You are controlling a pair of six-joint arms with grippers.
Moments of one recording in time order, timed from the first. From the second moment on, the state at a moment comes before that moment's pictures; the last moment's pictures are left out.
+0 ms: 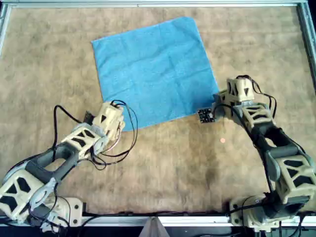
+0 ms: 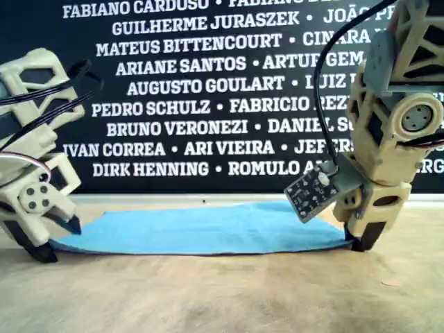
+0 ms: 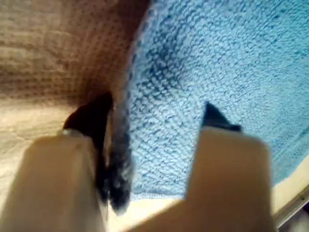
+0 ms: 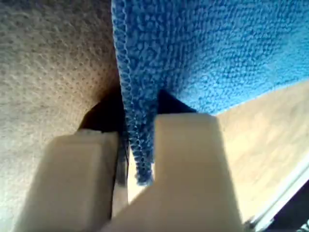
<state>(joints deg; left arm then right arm) -33.0 87.0 118.0 21.4 -4.0 -6.8 12.3 70.0 97.3 29.7 0.3 -7.7</state>
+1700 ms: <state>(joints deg) -33.0 114.0 138.1 21.4 -3.5 -6.8 22.3 112.7 134.3 30.6 0.3 -0.3</state>
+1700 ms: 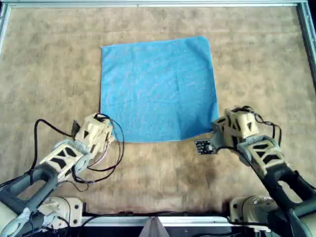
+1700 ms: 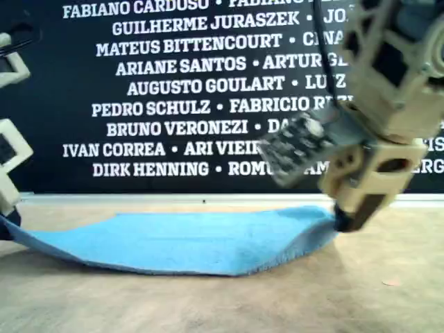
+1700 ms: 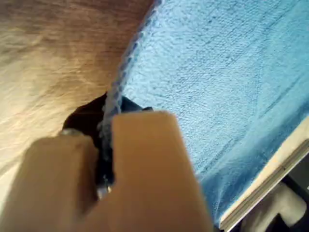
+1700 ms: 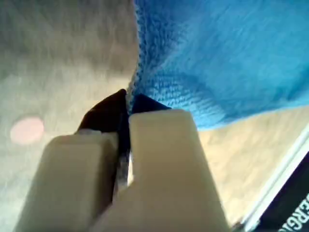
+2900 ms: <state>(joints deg) -18.9 77.8 89.3 21.4 -3.3 -3.7 18.7 69.5 83.1 17.4 1.1 1.2</state>
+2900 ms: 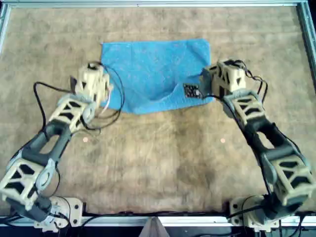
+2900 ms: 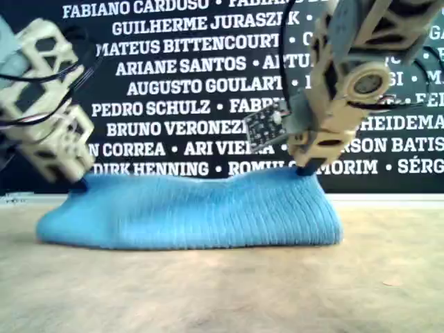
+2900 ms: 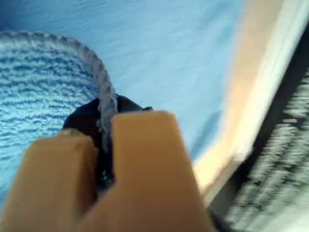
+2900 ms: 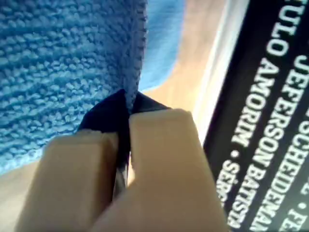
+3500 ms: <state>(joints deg) -15.5 46.1 47.2 21.4 -3.3 -3.7 13.5 39.2 45.3 17.4 1.2 1.2</state>
